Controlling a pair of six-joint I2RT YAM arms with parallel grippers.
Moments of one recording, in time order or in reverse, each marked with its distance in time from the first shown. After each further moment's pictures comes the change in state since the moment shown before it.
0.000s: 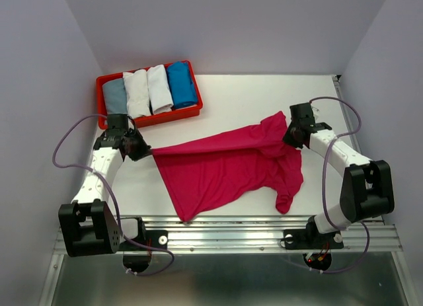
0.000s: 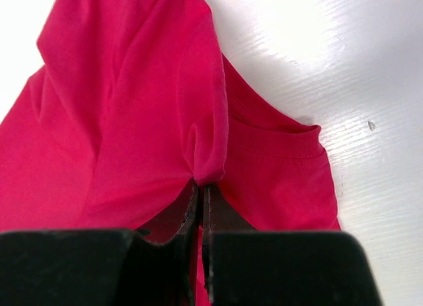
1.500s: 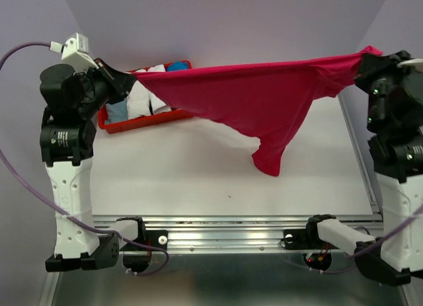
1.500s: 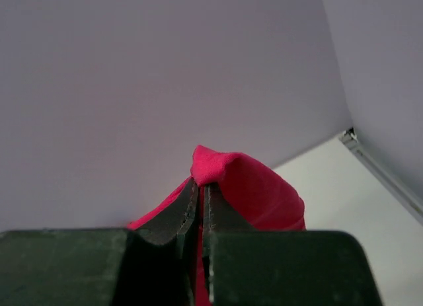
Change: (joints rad) left arm -0.030 -0.076 0.832 -0.121 0.121 0.029; right arm -0.025 -0.377 0.711 -0.036 0.225 -0.185
